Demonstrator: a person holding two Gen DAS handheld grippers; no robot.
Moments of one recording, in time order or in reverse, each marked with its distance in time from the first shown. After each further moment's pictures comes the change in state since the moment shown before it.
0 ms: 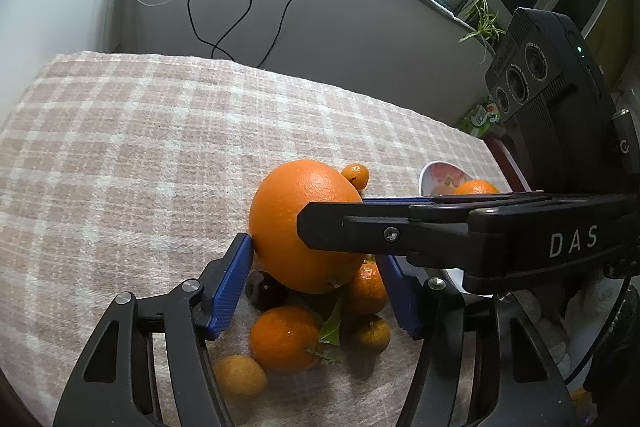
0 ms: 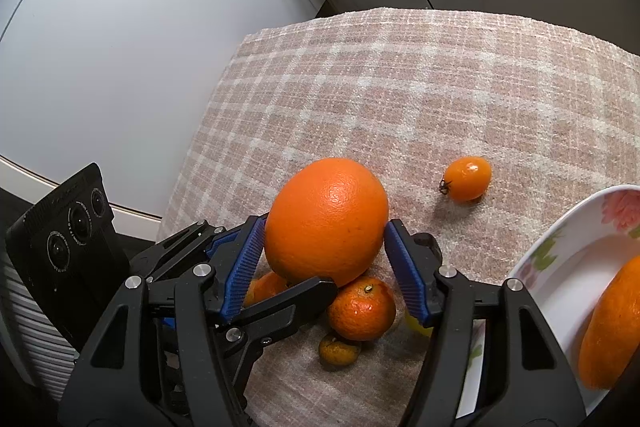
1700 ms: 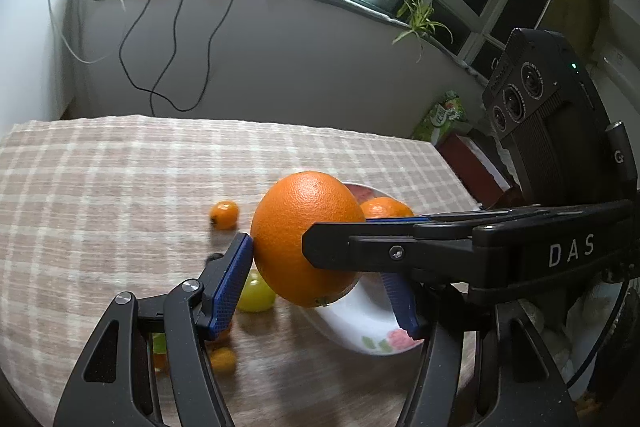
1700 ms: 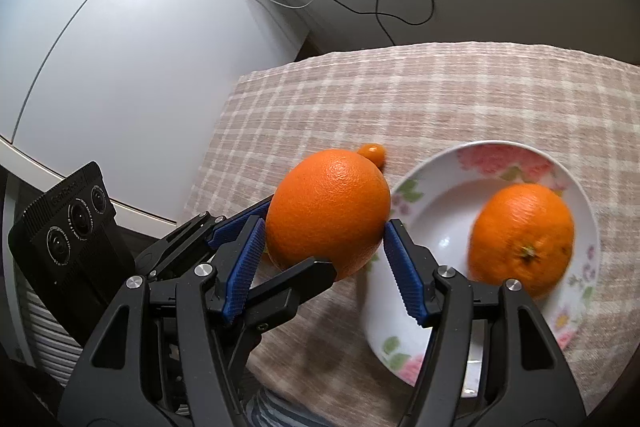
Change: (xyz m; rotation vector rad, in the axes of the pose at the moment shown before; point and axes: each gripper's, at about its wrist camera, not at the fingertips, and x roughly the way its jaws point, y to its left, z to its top) left arm 0.004 -0.103 0.007 0.130 -0.072 -0.056; right arm -0.111 -0.037 -0.042 0.063 -0.124 -0.016
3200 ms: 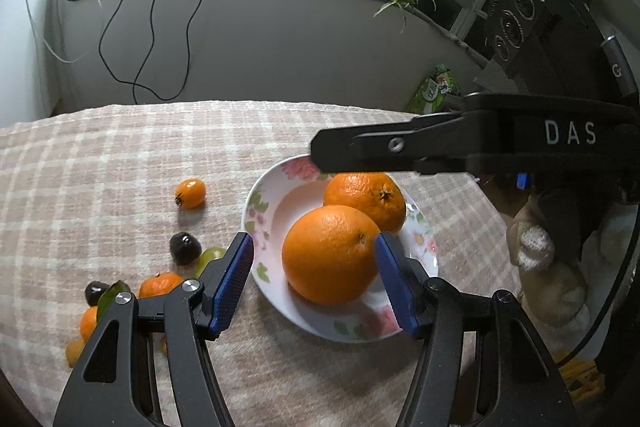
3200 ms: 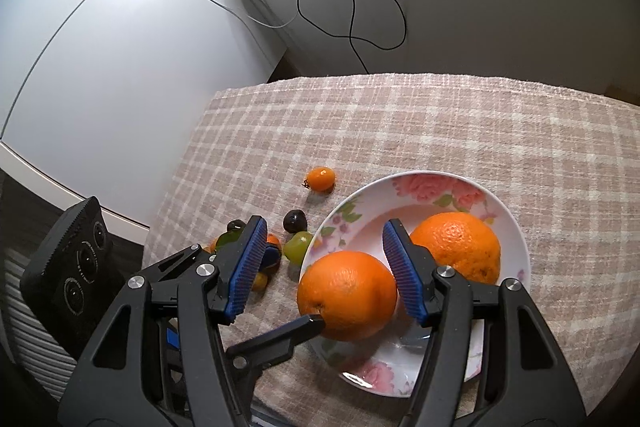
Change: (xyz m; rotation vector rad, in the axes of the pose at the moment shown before) left arm -0.002 -0.017 -0.020 0.057 0.062 -0.002; right arm -0.027 -0.019 0.004 -0.057 -0.063 -0.096
